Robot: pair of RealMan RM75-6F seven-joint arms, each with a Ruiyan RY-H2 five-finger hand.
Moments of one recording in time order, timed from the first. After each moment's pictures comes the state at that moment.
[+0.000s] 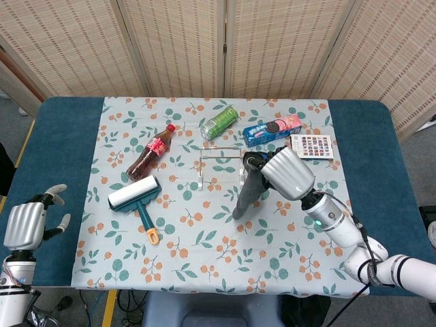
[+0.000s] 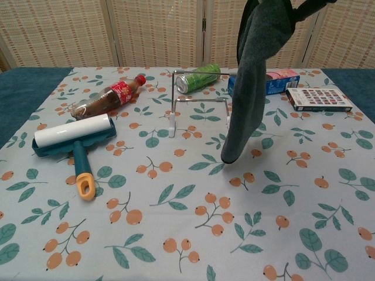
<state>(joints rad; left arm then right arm) -0.24 -1.14 -0.15 -1.78 1.28 1.42 0.18 0.78 -1.28 0.17 -1.47 -1.65 1.32 -0.22</state>
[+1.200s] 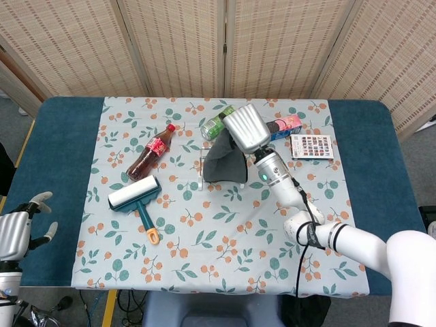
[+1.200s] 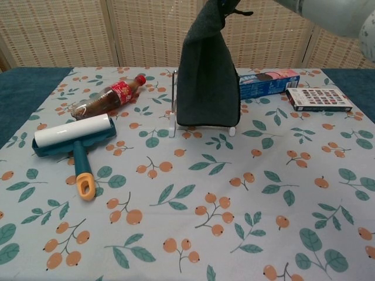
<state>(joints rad) -0.18 -1.10 -0.13 -1.77 1.30 1.44 0.11 1.07 -1.55 0.40 -1.19 -1.18 0.96 -0.49</state>
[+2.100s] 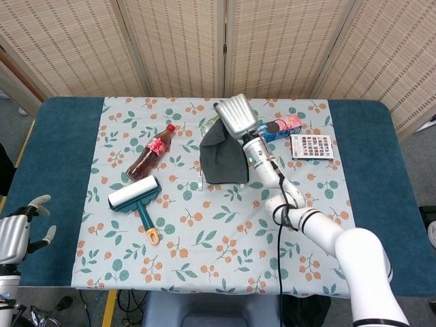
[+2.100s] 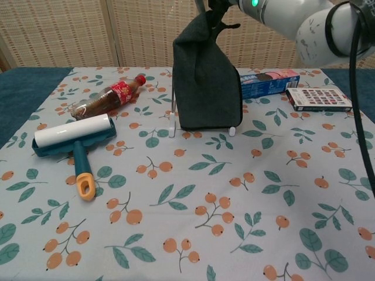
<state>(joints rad) -0.16 -1.09 -0.12 -1.78 1.30 1.44 0.12 1.25 -1.76 0.38 -0.69 -1.16 0.78 -0.29</state>
